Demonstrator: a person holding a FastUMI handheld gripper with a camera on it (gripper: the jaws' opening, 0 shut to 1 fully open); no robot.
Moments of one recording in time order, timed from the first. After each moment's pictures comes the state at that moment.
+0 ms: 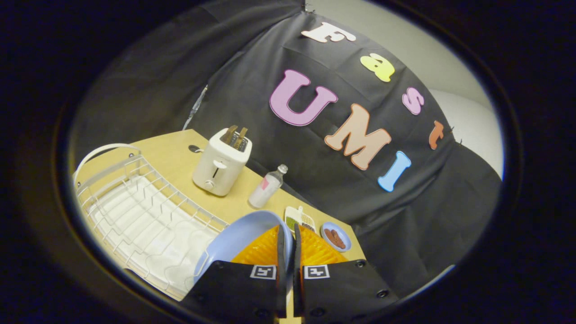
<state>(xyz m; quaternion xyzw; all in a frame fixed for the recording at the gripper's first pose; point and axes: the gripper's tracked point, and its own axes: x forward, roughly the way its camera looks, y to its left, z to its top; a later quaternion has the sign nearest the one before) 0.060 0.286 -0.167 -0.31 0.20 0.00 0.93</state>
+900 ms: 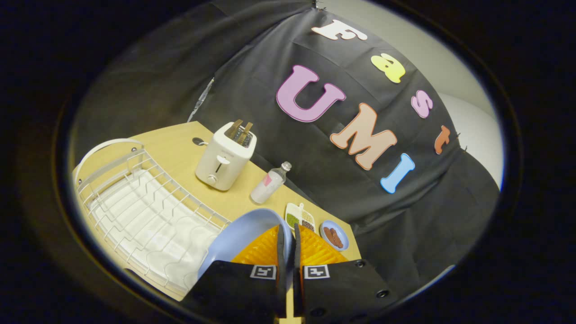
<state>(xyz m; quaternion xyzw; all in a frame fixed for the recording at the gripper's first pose) 0.065 0.285 -0.163 -0.33 0.22 0.00 0.92</state>
